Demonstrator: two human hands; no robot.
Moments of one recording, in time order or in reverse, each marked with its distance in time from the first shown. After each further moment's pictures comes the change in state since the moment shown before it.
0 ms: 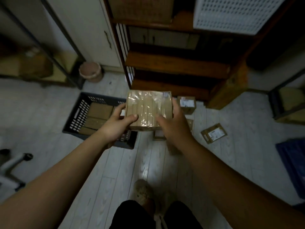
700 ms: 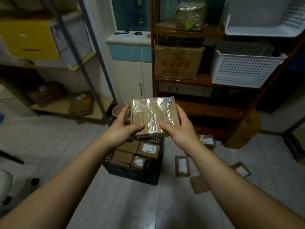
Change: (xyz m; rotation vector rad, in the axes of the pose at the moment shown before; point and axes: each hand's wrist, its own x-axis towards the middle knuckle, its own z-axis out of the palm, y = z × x) left_hand -0.134 0.087 -0.173 0.080 0.042 0.260; right_hand -0.081 -0.152 0.117 0.195 -0.089 -0.229
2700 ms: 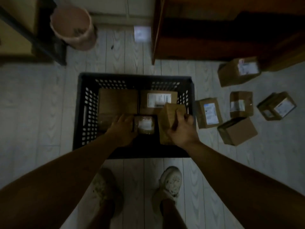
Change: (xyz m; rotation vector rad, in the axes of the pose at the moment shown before) left_hand 0.381 -0.520 -0.095 1.070 -0.617 -0.189; right_hand 0.259 0.508 0.174 -0.847 0.001 0.736
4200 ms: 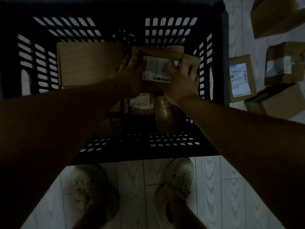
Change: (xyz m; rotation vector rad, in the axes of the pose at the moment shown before) left_hand 0.202 -0.012 0.080 0.198 0.055 0.142; right_hand 0.171 0.051 0.107 -0.248 0.134 -0.152
